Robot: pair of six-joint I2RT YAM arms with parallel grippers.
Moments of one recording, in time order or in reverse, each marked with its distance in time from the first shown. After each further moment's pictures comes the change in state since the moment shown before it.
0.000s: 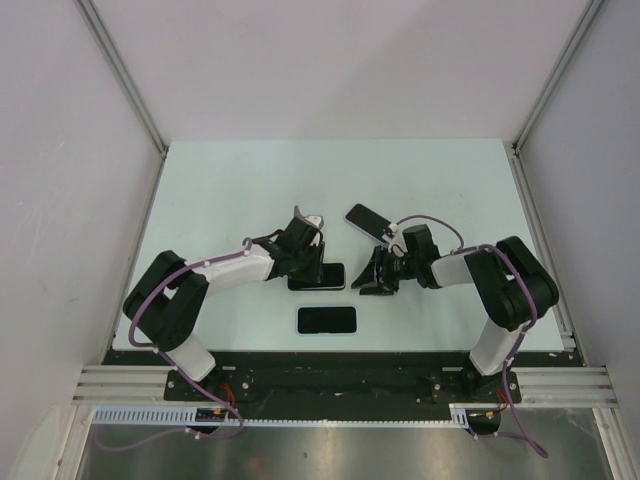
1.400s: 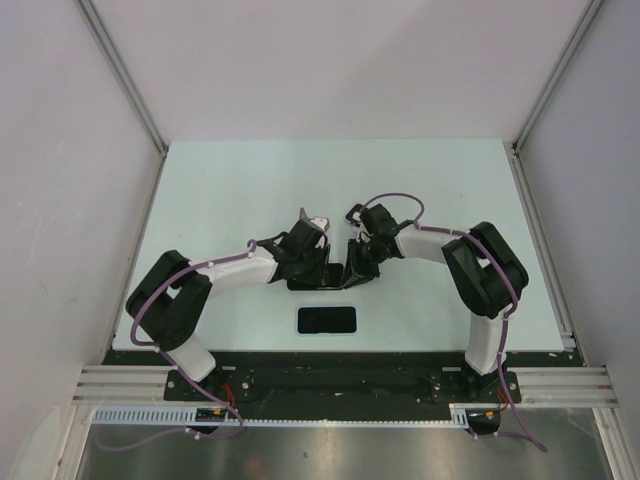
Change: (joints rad) left arm -0.030 0.013 -0.002 0.029 0.002 0.002; right arm 0.168 0.189 0.445 -0.559 0.235 -0.172
